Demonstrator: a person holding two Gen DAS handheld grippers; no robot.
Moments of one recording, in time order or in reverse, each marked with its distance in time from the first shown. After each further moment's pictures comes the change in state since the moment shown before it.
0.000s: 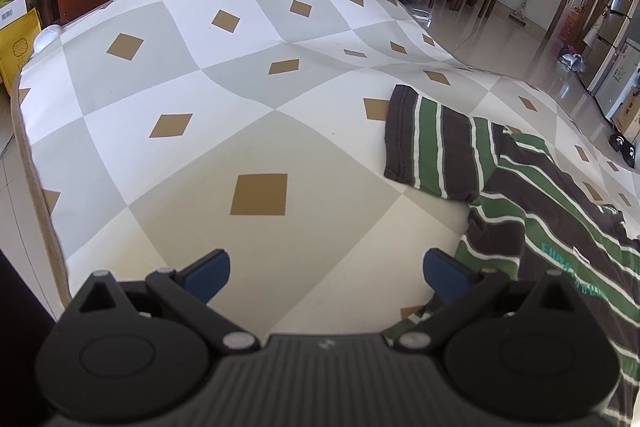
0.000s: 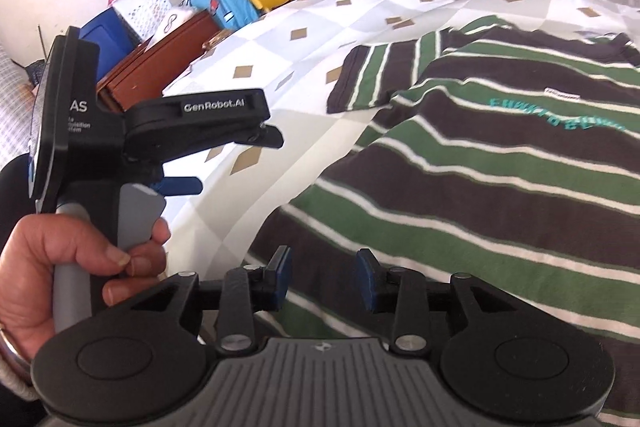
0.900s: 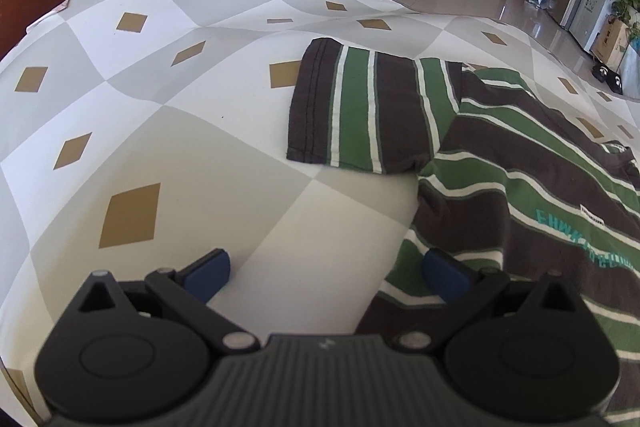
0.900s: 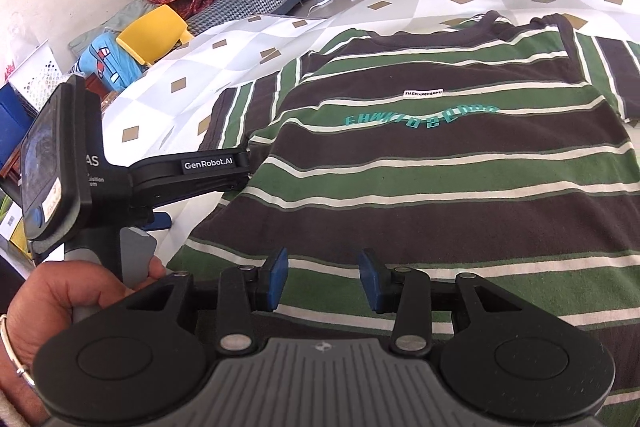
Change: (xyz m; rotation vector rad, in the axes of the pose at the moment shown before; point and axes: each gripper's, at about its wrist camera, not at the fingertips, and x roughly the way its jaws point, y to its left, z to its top) left arm 0.075 -0.078 -0.001 0.214 0.064 -0.008; right arm -0.007 -0.053 0.007 0.234 -0.069 -0.239
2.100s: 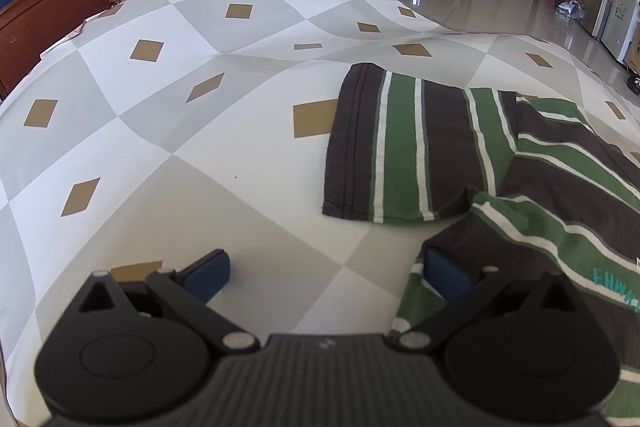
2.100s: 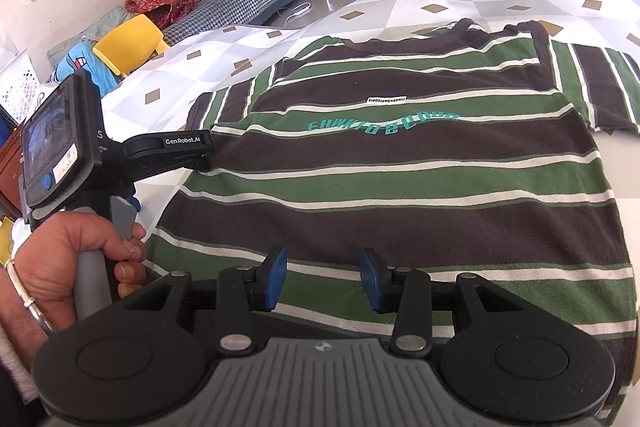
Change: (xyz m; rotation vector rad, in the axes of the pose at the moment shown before) left arm 0.038 0.005 0.040 -0.034 -0.057 0.107; right arm -0.004 -0.006 -0.005 -0.013 -0.038 -0.084
